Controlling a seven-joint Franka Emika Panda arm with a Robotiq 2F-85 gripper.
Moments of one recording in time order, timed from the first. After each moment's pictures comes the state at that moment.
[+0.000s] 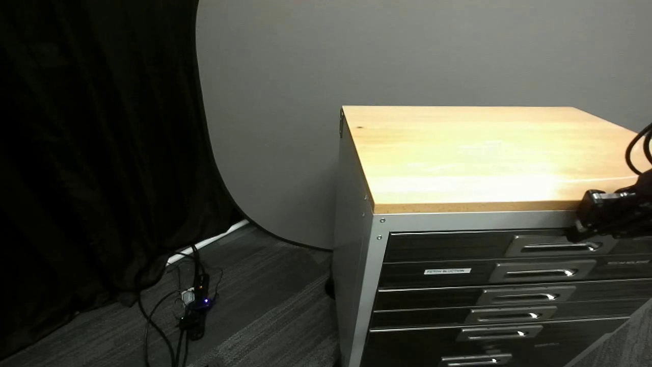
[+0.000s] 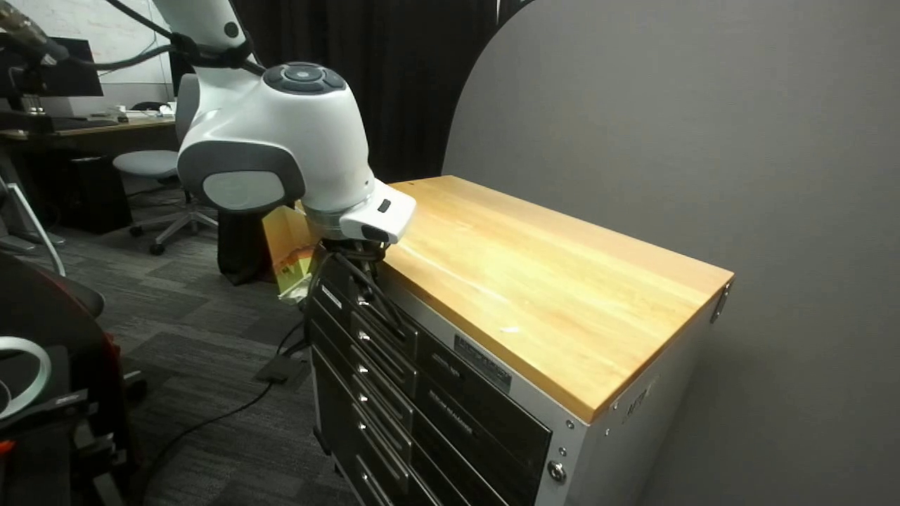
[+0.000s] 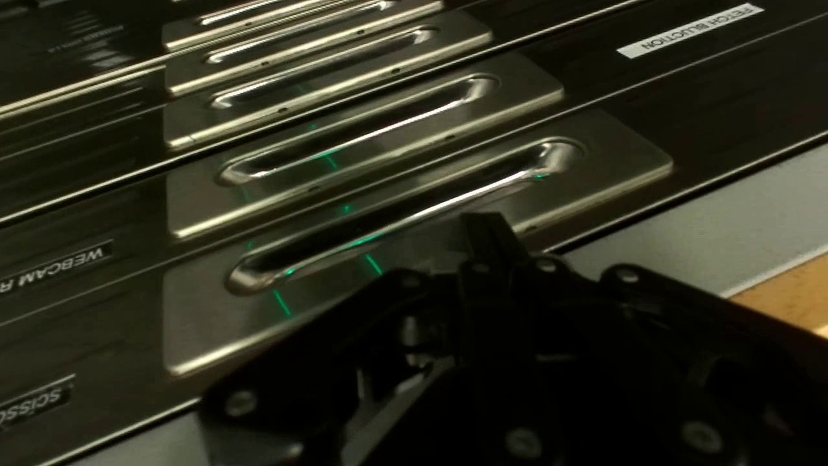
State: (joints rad) arm -0.39 0.41 0.55 -2.40 0.53 3.12 -0.24
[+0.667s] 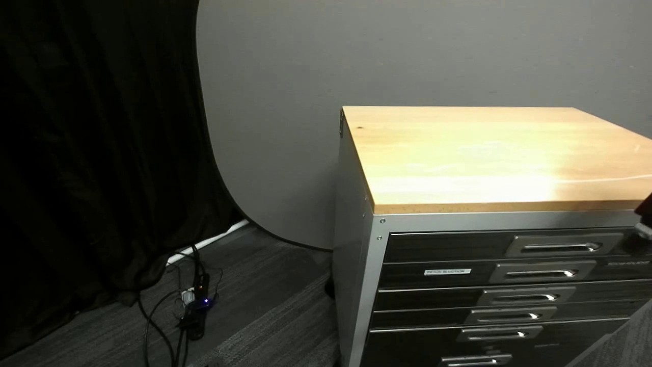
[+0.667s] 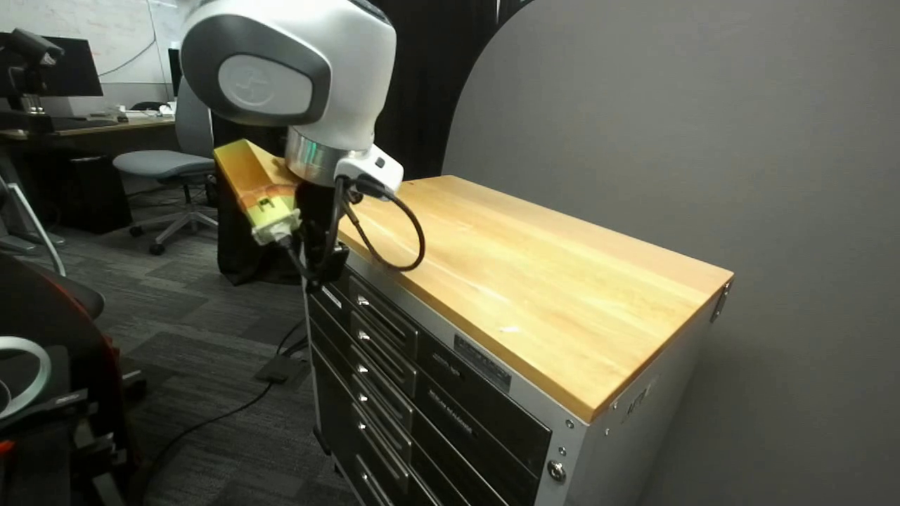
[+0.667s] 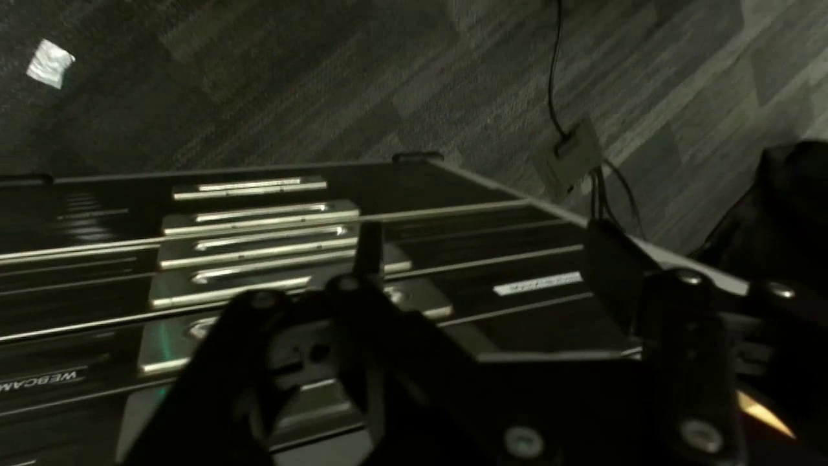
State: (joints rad) arm -0.63 0.17 0.73 -2.38 0.33 2.40 -0.24
